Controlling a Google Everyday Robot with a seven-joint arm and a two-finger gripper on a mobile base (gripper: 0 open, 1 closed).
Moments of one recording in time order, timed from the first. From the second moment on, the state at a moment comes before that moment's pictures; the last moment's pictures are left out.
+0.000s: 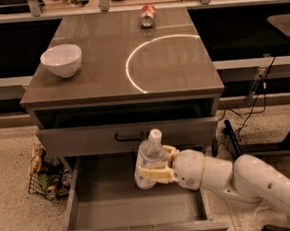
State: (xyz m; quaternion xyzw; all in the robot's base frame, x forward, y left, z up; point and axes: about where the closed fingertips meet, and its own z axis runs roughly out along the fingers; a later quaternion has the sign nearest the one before) arm 0.462 -0.008 0.726 -0.34 0.63 0.43 0.55
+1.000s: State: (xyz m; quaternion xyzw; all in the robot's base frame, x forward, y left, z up) arm 0.468 0.042 0.600 -0.39 0.60 0.44 0.54
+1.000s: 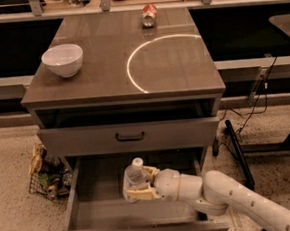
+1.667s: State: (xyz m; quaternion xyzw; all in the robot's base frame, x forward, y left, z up) arm 0.496 0.092 0.562 -0.42 0.60 0.44 0.52
